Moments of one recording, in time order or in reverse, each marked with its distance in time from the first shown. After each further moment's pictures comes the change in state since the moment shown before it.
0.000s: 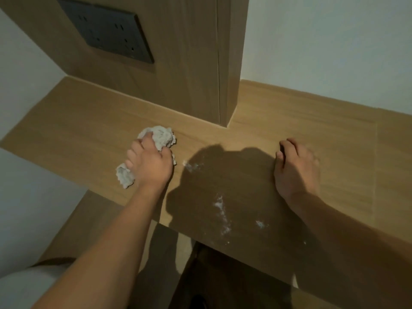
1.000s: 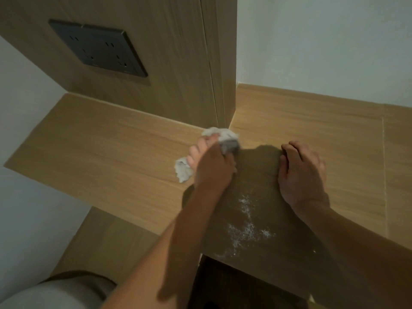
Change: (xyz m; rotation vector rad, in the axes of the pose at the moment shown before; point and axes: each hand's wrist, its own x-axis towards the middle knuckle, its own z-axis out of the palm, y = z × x) left_hand -0.039 0.104 0.043 0.003 -0.127 0.304; right_hand 0.001 0.003 0.004 0.053 0.097 -0.034
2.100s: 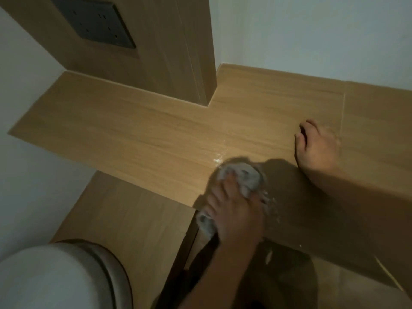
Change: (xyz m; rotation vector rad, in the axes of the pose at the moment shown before) left_hand -0.218 0.071 -0.006 -0.185 -0.186 -0.171; right_hand -0.018 0.086 -0.067 -0.086 -0.215 0.073
